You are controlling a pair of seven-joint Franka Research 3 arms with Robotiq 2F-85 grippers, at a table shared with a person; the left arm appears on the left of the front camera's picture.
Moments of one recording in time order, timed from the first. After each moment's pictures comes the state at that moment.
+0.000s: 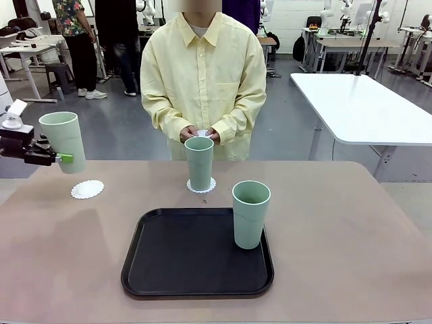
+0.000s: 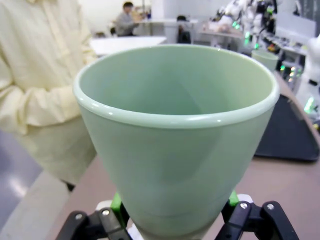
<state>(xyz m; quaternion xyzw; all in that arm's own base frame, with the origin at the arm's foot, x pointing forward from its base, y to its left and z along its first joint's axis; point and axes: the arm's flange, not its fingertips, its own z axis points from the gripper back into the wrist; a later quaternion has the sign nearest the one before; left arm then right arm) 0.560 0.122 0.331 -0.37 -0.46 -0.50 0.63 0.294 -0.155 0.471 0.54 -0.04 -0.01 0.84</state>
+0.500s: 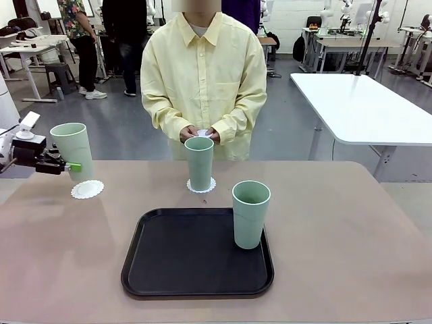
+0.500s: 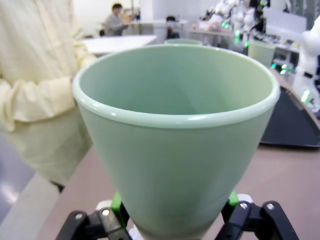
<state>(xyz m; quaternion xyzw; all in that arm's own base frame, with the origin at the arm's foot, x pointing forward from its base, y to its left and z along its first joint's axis) 0.582 0.116 0.291 -0.40 -0.45 -0.51 0.62 0.294 -0.155 0.471 0.54 -0.04 -0.01 0.84</state>
